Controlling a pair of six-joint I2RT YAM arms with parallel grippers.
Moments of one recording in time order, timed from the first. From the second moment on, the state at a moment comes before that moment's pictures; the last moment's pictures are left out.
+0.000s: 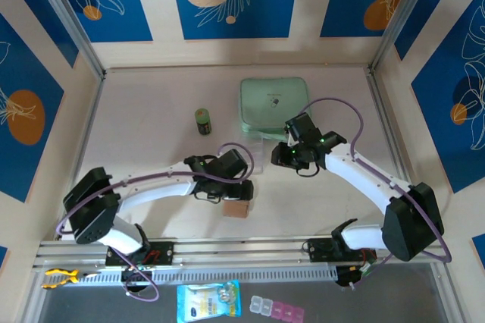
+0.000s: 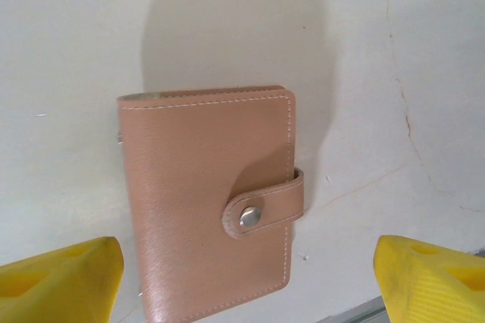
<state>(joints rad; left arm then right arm) -1.02 1.48 0.95 -0.63 0.04 -0.90 0.53 1.29 0.91 -0.71 -0.18 0.64</state>
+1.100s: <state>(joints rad) -0.72 1.16 0.39 -0.10 0.34 -1.03 1.03 1.75 1.25 -0.94 -0.12 0.98</state>
